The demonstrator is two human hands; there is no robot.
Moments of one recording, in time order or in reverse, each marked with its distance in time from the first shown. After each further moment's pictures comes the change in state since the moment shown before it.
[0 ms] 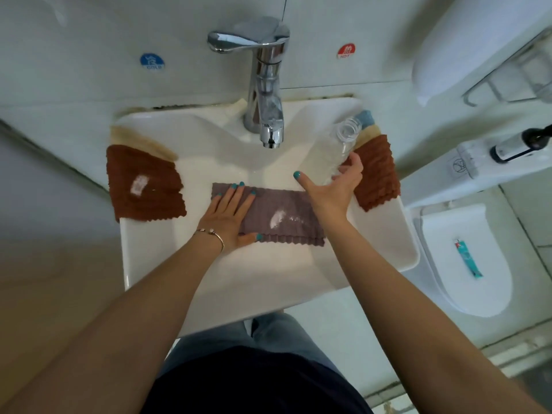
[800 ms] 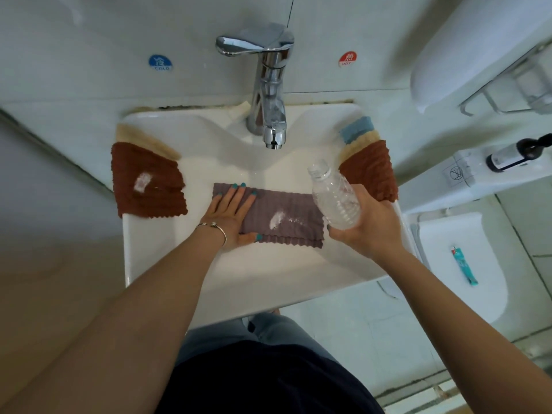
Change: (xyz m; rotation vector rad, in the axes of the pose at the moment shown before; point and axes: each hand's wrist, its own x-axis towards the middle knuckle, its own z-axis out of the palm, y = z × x) left_hand 0.003 0.002 -0.005 0.004 -0.078 -0.026; right_hand -0.022 -0.010 -0.101 -0.743 -0.378 -0.407
